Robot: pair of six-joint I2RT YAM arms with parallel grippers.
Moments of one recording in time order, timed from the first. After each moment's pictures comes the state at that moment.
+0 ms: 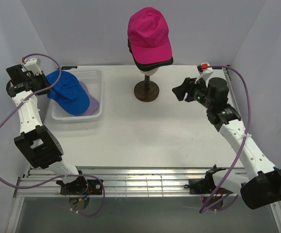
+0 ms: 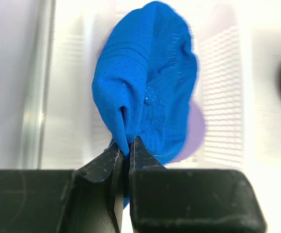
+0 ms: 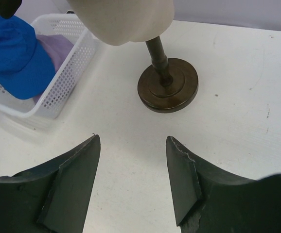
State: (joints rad) left arm 0.50 1.63 1.58 -0.61 0.45 0.15; right arm 0.32 1.12 1.04 -0.12 -0.27 0.26
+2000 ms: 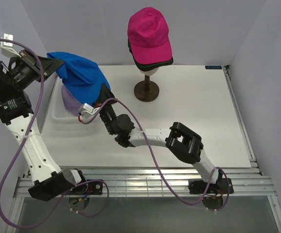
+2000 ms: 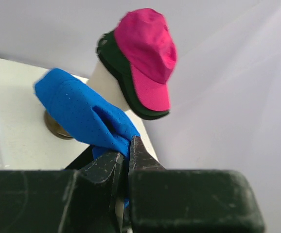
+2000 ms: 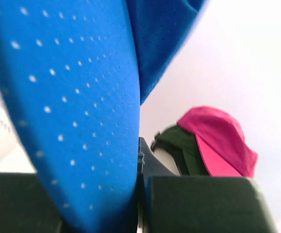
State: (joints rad) left arm 0.50 1.22 1.73 -0.42 1.05 -0.85; right arm 1.23 2.20 1.64 1.24 0.58 -1.41
